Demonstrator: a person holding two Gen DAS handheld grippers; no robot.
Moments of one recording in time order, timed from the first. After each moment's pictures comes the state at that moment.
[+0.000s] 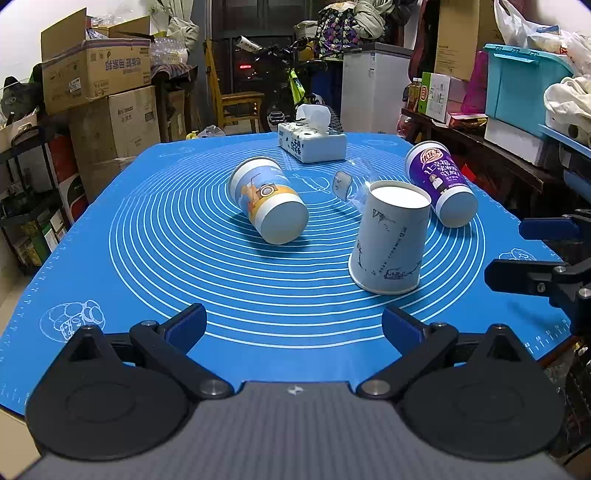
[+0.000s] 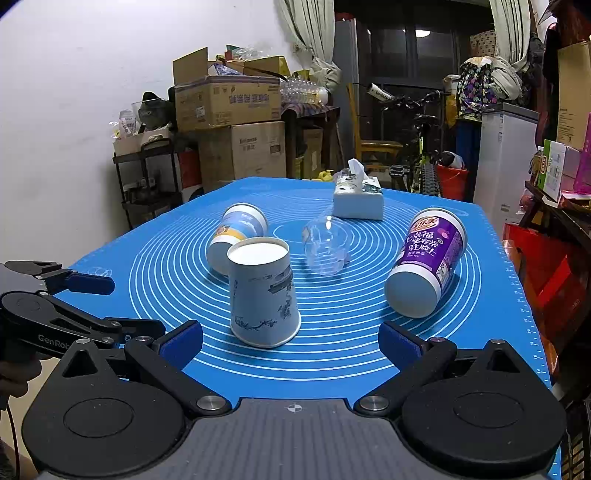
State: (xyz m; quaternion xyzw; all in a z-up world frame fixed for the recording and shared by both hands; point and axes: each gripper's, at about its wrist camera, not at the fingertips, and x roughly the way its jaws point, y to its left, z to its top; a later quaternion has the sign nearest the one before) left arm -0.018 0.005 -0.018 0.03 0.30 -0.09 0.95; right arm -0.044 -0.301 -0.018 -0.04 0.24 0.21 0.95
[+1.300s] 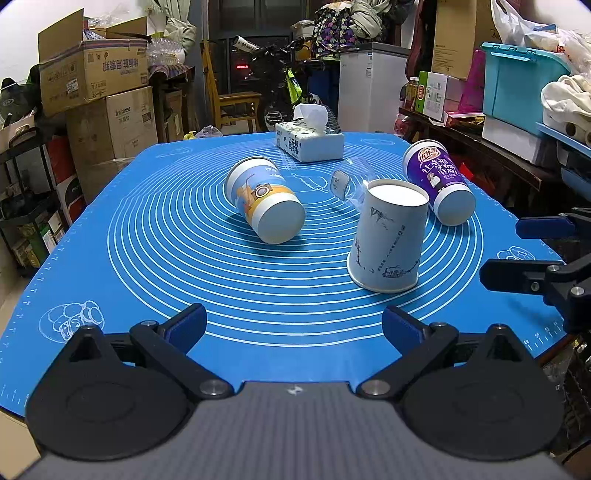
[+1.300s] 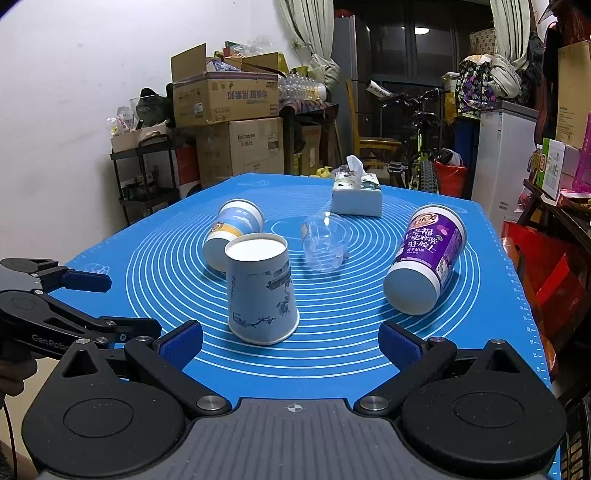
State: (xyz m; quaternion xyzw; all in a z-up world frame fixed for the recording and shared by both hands) left arm -0.019 0.003 -0.018 0.03 0.30 -0.10 0.95; right arm -0.041 -0.300 -0.024 -0.04 0.25 0.21 0.95
